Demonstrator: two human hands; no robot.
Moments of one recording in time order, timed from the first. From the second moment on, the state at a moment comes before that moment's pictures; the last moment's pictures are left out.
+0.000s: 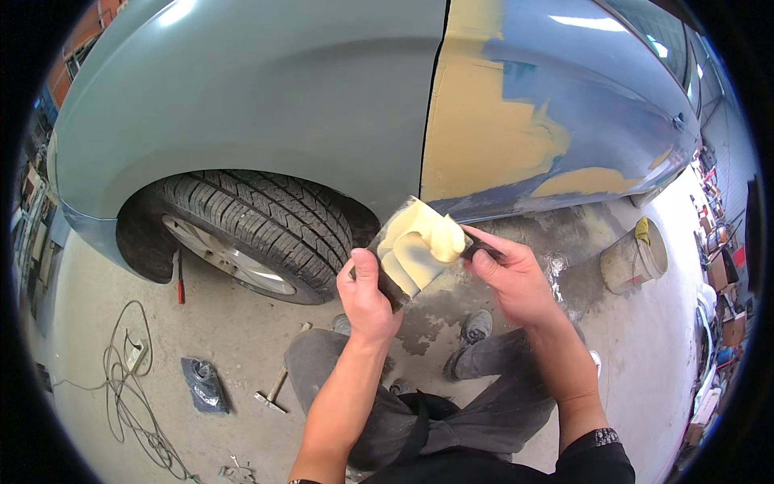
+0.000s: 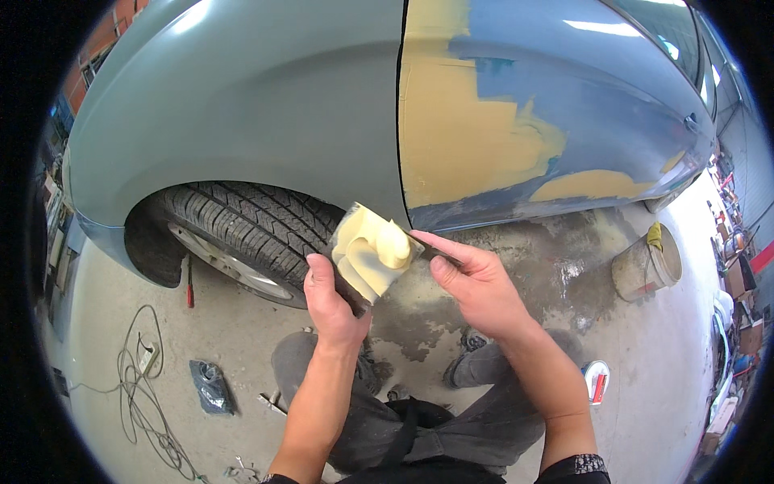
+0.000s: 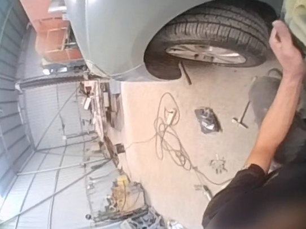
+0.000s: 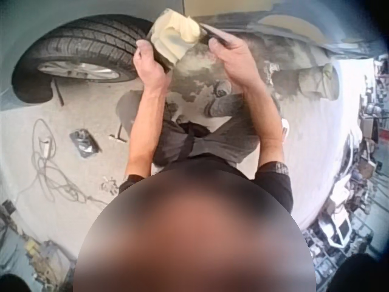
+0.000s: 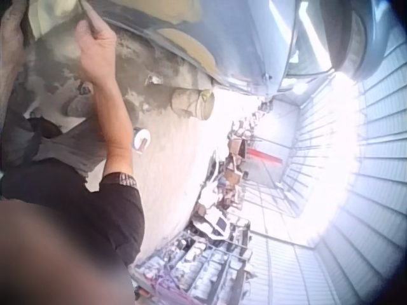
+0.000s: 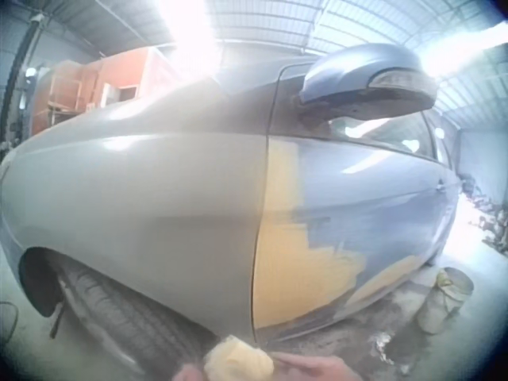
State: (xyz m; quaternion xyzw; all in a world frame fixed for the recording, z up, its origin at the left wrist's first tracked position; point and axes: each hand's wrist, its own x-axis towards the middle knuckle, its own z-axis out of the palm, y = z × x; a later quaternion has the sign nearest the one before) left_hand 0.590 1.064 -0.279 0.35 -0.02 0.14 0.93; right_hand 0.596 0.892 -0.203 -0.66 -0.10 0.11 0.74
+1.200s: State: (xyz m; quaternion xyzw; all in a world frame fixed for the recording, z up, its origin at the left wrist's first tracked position) left_hand 0.577 1.050 -0.267 0.46 0.03 0.33 0.82; right_hand 0.566 0.927 -0.224 -0.87 -0.36 -0.27 0.21
